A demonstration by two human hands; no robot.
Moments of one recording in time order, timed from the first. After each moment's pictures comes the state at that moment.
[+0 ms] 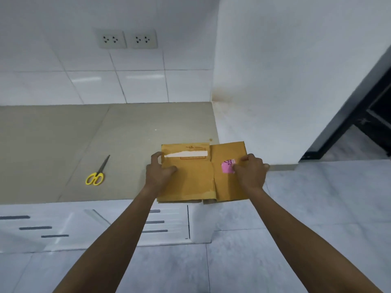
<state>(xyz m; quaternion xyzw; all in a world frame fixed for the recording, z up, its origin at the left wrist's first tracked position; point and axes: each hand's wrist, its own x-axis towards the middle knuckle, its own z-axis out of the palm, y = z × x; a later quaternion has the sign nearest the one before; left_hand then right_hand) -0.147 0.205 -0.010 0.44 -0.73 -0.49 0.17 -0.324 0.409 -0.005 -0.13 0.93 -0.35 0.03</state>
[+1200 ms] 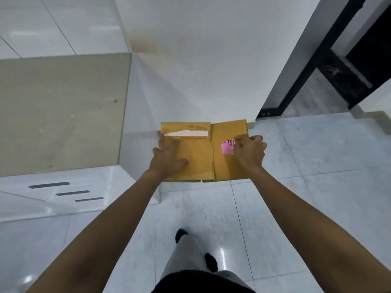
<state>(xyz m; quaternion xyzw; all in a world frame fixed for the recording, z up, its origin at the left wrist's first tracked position) -0.394 0.497 -0.091 0.31 -0.92 -0.25 -0.06 -0.552 0.691 -0.076 -0.13 0.95 -0.27 0.07</state>
